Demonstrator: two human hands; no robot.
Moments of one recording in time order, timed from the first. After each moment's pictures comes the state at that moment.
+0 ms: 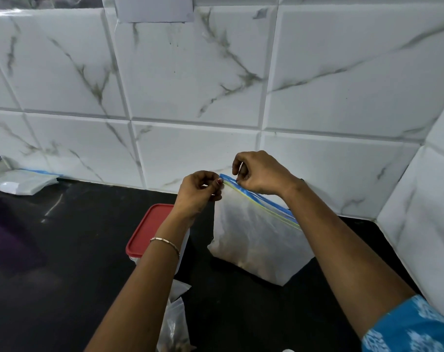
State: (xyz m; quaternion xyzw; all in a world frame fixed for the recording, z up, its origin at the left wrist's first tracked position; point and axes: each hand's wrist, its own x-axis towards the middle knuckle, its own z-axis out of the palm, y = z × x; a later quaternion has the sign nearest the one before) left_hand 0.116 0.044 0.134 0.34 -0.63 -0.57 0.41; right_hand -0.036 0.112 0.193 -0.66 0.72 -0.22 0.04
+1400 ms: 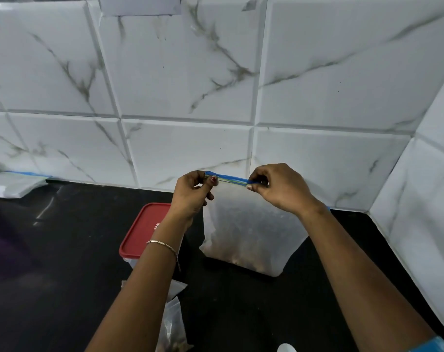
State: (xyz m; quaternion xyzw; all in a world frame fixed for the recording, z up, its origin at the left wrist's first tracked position) left_hand 0.109 0.040 0.120 0.35 -0.65 -0.52 0.43; right_hand -0.058 0.154 0.165 -0.59 0.77 -0.25 0.00
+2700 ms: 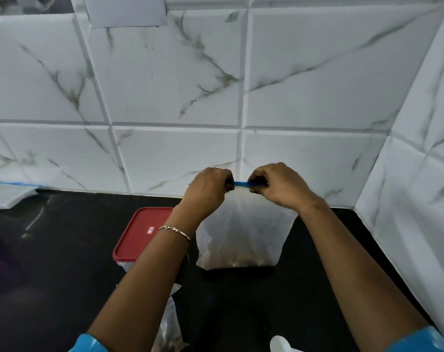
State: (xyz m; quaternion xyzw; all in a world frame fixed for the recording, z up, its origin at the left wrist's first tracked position) left_hand 0.078 0.067 0.157 0.30 -0.93 -0.08 0.22; right_hand -0.070 0.176 0.173 -0.59 0.78 -0.21 -0.01
